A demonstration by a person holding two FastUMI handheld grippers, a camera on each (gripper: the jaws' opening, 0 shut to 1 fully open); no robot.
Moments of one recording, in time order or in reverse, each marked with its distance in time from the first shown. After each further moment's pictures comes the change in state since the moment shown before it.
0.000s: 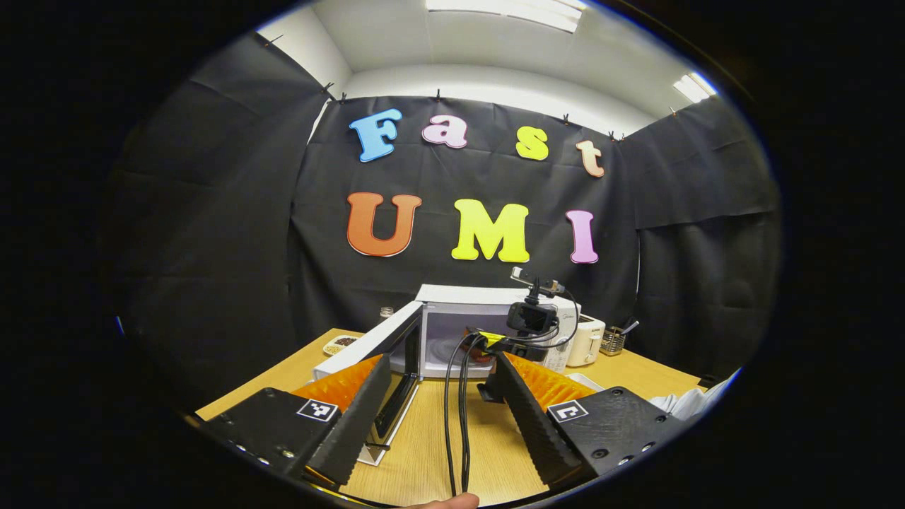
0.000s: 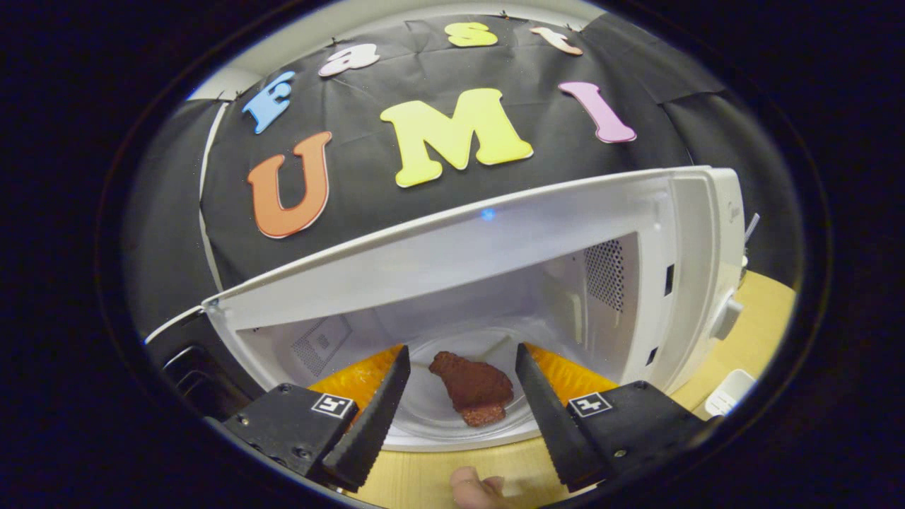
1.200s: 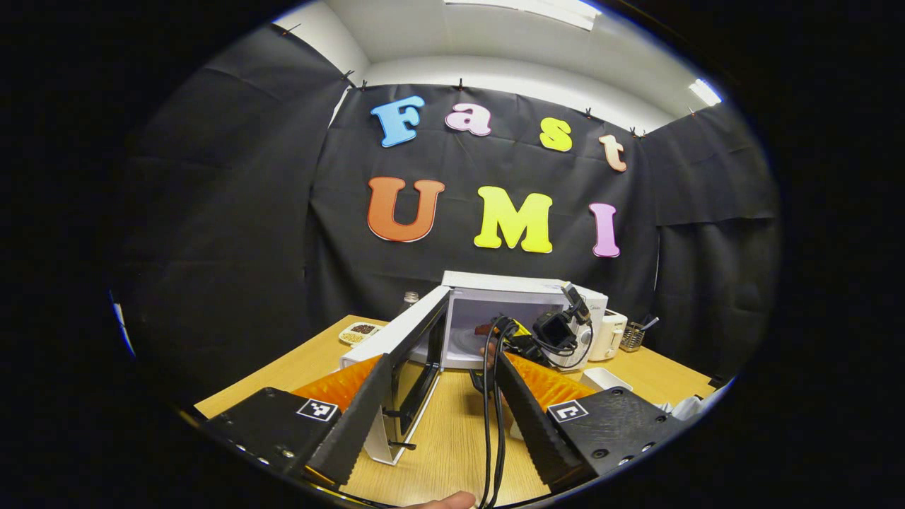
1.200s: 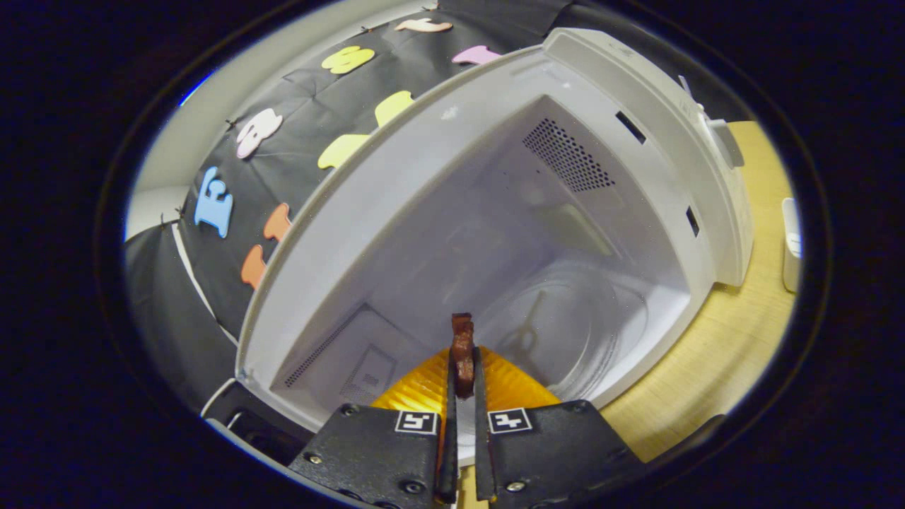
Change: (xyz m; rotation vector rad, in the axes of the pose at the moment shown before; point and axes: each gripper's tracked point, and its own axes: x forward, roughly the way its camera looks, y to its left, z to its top) left arm 0.018 0.037 -0.026 -0.037 0.043 0.051; right arm 0.036 0.023 -0.040 0.516 -0.006 0.044
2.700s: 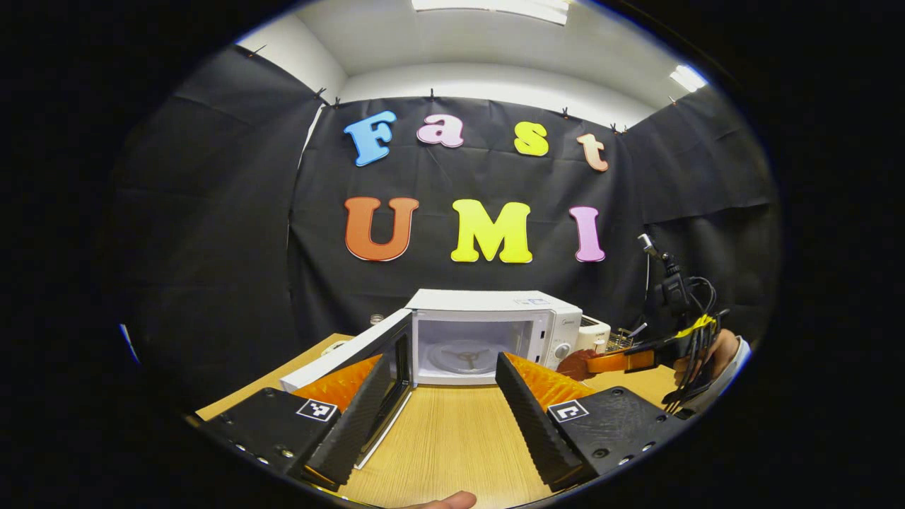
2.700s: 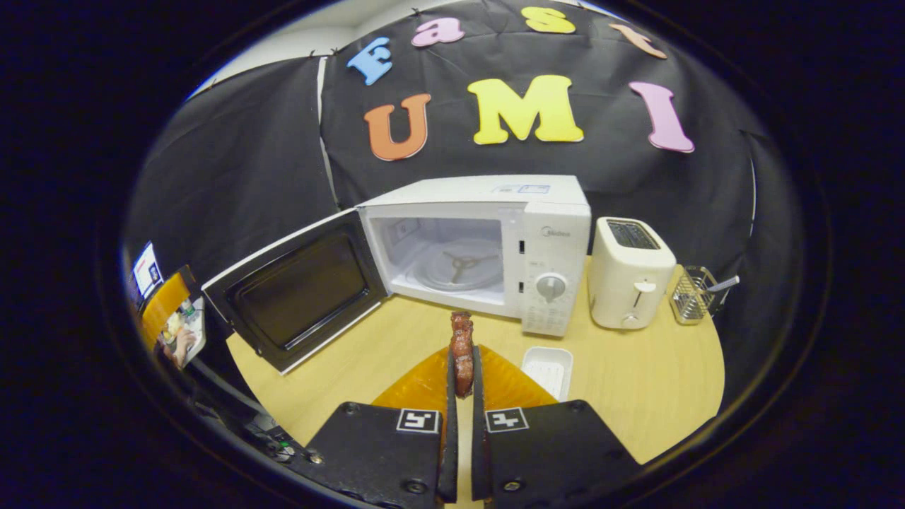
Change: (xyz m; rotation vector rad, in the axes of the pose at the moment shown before) left arm 0.002 -0.071 0.032 0.035 -0.047 -0.019; right arm -0.285 -0.088 0.123 -0.797 0.486 0.238
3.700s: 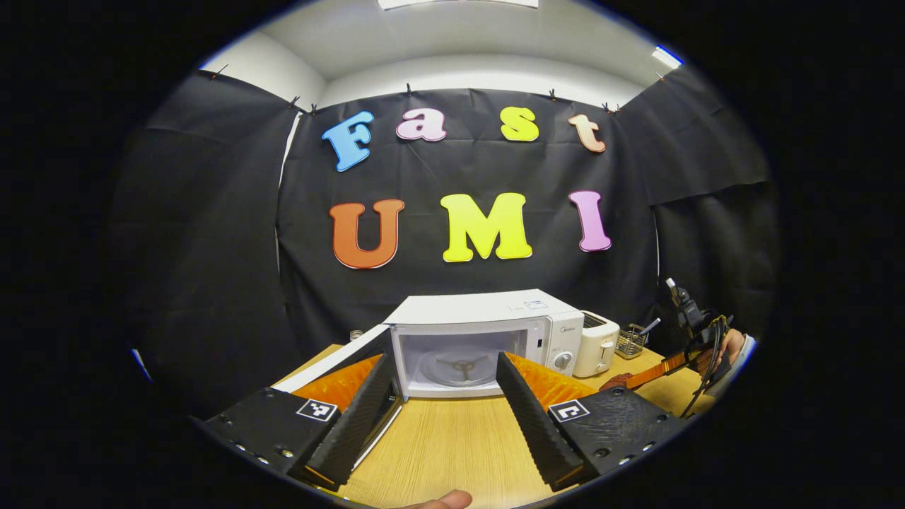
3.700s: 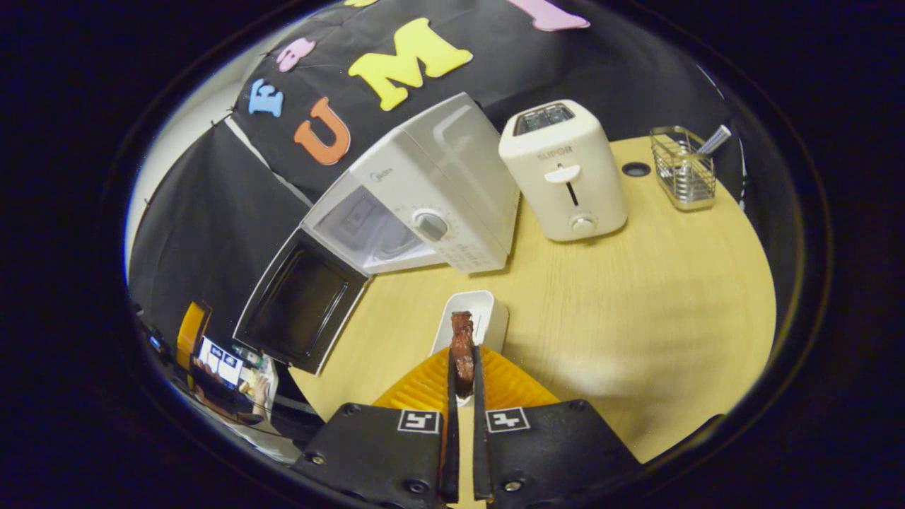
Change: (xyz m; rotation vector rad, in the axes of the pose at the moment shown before) left arm 0.057 -0.054 0.020 0.108 0.030 0.043; right arm -0.016 -0.161 -0.059 0.381 0.224 0.173
